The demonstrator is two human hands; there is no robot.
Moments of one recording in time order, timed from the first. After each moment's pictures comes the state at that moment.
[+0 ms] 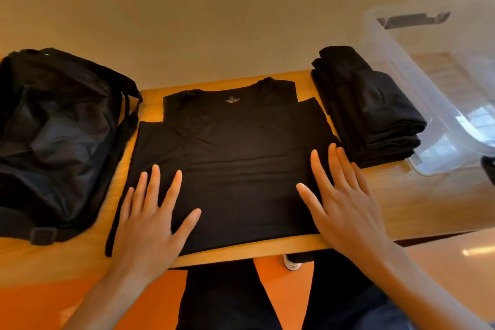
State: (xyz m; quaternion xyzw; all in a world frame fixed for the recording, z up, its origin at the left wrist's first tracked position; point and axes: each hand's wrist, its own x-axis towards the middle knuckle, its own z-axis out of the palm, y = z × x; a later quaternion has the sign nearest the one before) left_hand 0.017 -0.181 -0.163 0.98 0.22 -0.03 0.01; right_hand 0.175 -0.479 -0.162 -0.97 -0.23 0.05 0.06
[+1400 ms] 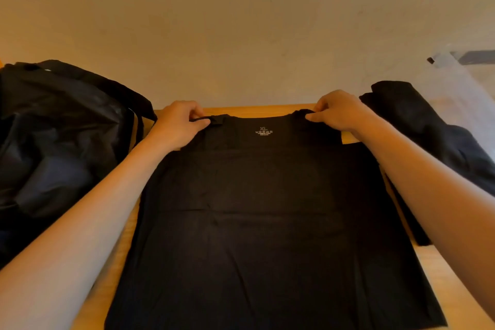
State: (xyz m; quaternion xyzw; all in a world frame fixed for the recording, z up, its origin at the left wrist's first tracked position) left_hand 0.257 -0.037 -0.122 0.92 0.23 0.02 0.31; right_hand 0.421 -0.313 -0.102 -0.94 -0.17 0.21 0.21
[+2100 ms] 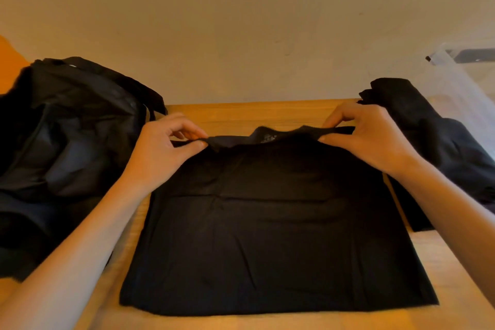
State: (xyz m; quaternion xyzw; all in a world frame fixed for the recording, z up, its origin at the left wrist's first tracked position) left_hand 0.157 -0.073 -0.092 0.90 0.10 0.17 0.39; right_hand 0.346 -0.382 -0.087 -0.85 -0.36 0.08 0.37
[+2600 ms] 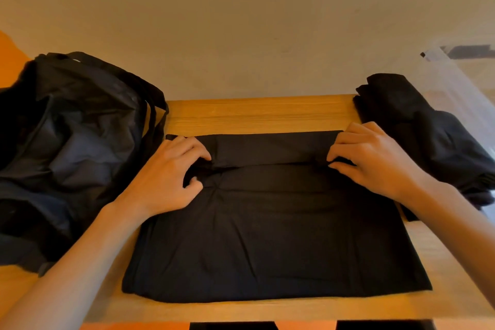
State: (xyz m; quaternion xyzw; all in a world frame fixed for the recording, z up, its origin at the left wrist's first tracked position) left_hand 0.127 -0.072 -0.129 0.99 -0.03 0.08 0.13; right_hand 0.326 -0.415 -0.111 -0.84 -0.53 -0.03 0.08
